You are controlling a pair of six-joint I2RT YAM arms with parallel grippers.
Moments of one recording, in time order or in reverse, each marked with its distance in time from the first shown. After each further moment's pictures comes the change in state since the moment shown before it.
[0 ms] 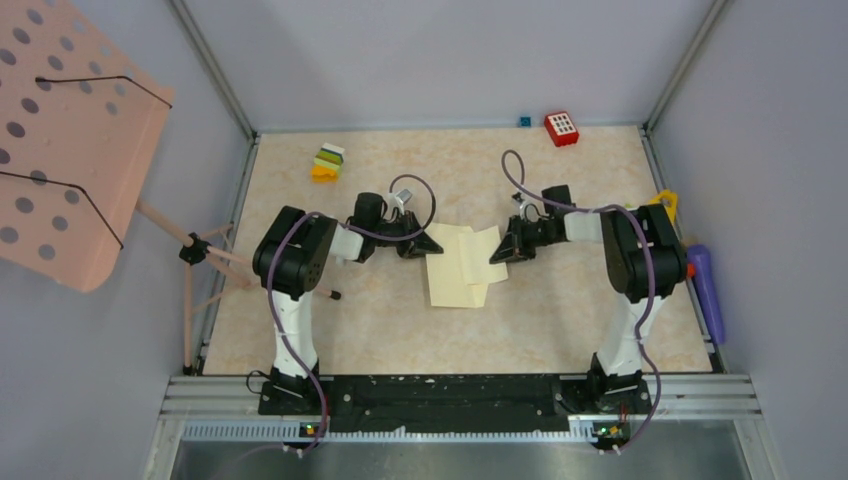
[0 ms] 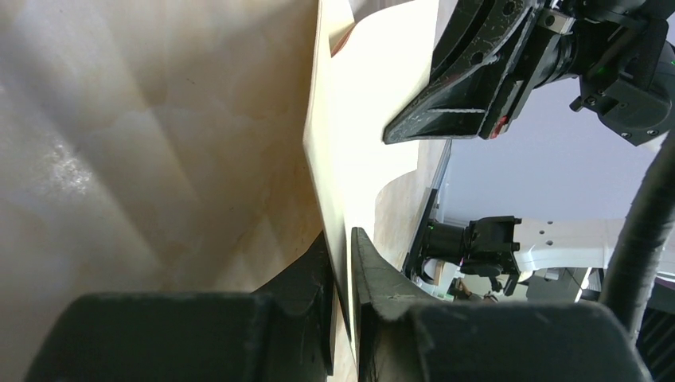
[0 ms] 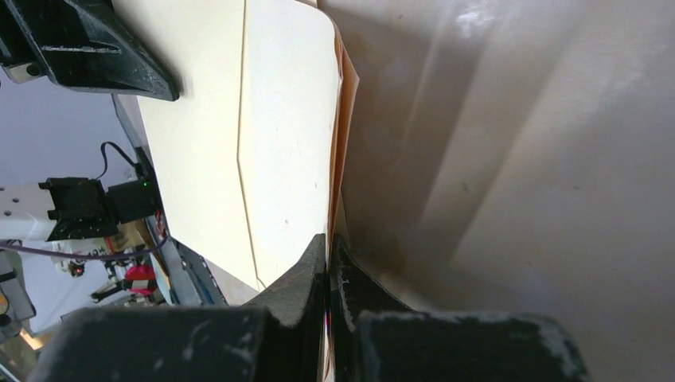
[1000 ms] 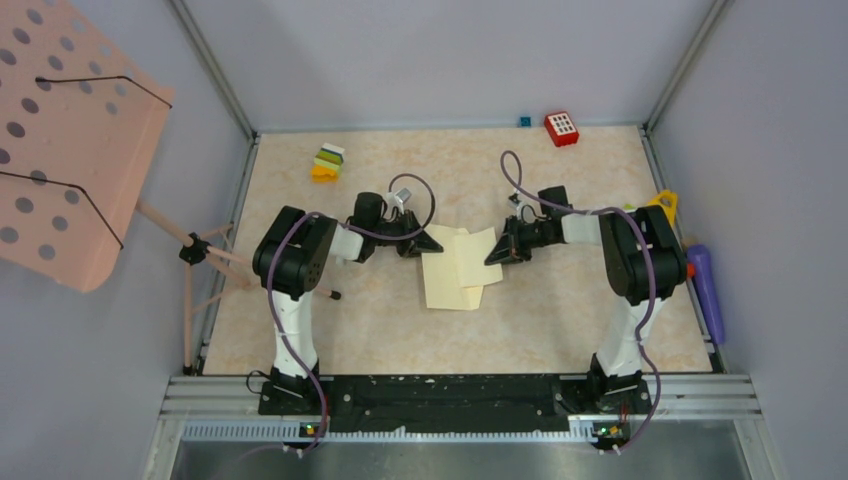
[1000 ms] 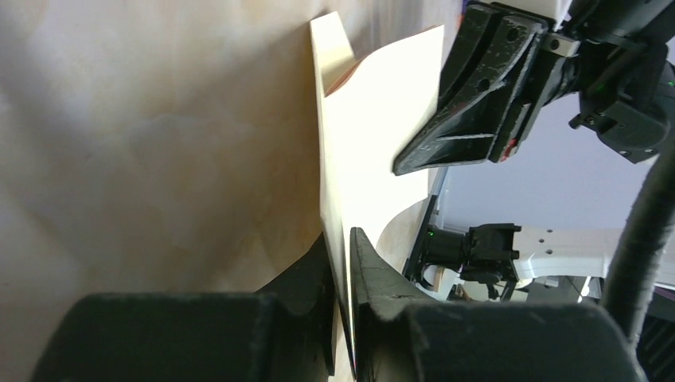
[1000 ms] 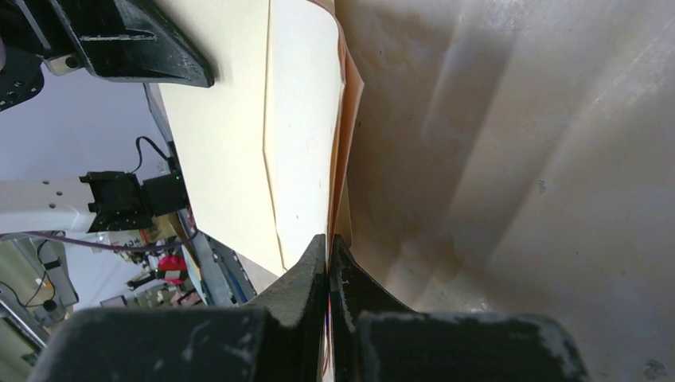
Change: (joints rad) left arm 0.000 0.000 0.000 -0.011 -0.024 -0.001; right arm 0.036 -0.016 -0.015 0.020 -0.043 0.087
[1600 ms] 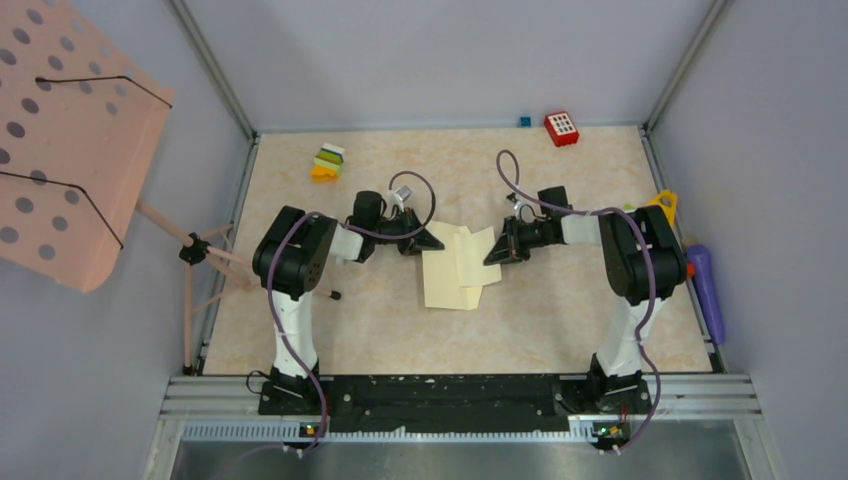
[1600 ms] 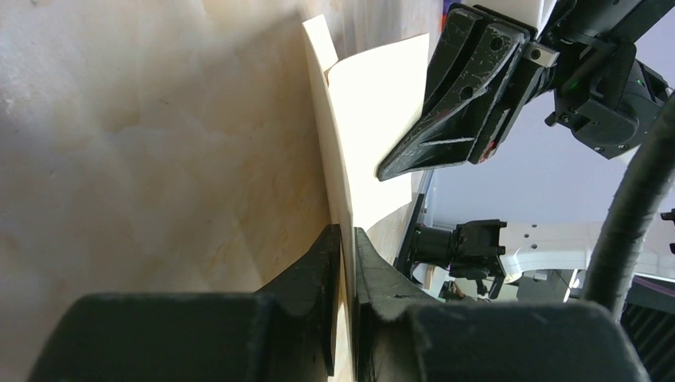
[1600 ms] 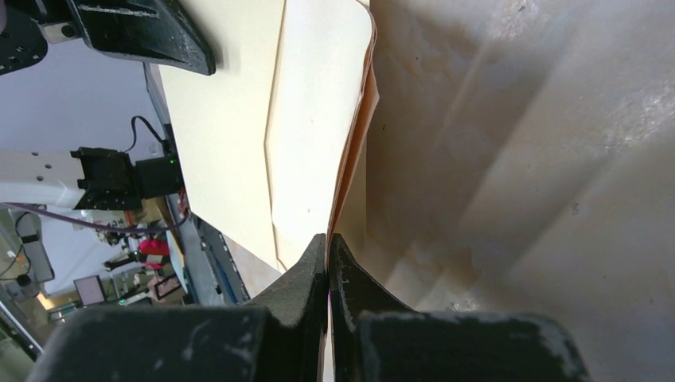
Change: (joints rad) left arm 0.000 0.000 0.000 0.074 0.033 -0.053; right arm 0.003 0.000 -0.007 0.038 -0.043 -0.055
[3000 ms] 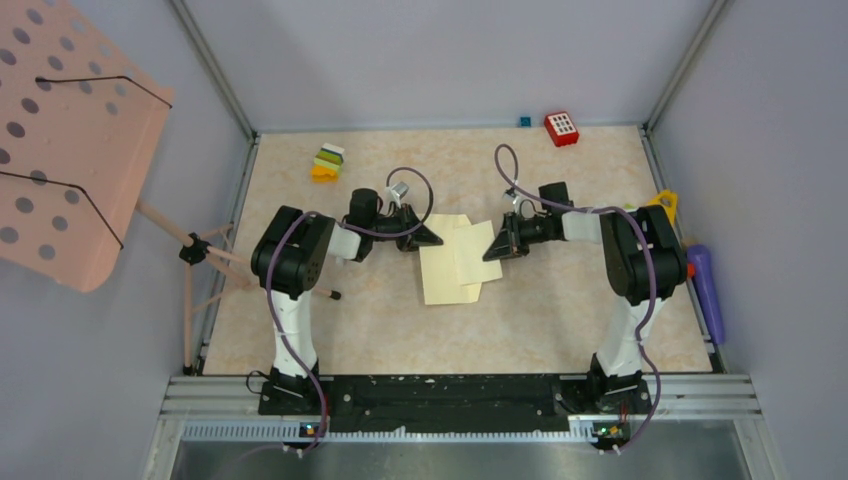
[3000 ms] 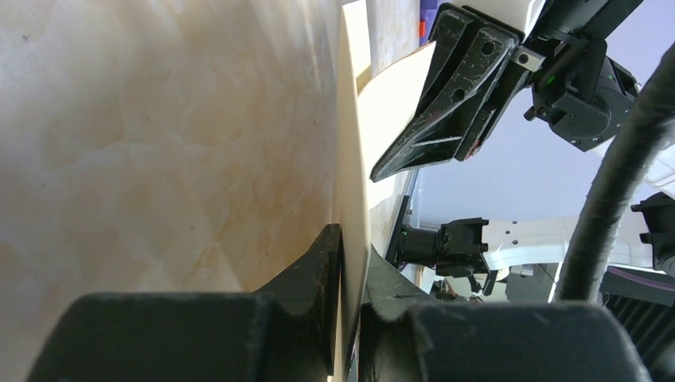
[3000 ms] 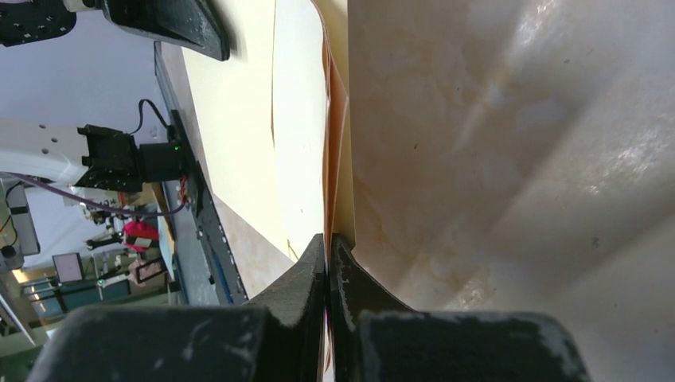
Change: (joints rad) left arm 0.019 0.000 0.000 0.066 0.034 -0.048; right arm -0.007 0.000 0.032 -0.040 -0.056 -0.097
